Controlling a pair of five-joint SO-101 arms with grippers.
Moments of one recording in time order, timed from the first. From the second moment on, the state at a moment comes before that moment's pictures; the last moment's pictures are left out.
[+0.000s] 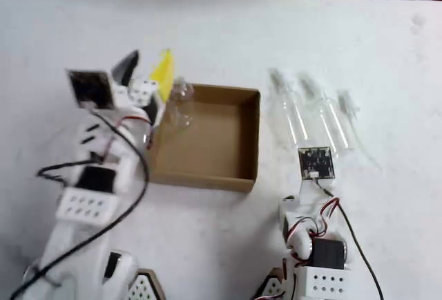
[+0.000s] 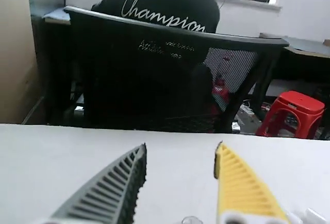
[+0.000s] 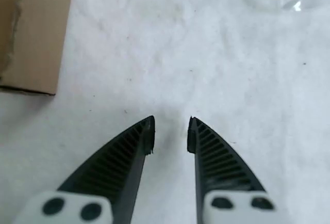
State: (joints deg) left arm 2.4 -47.7 62.6 0.8 10.7; right arm 1.4 -103.1 96.4 72.4 9.4
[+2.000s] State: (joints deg) left arm -13.2 -1.3 -2.4 101.4 -30.9; right arm 1.4 -103.1 96.4 72.4 9.4
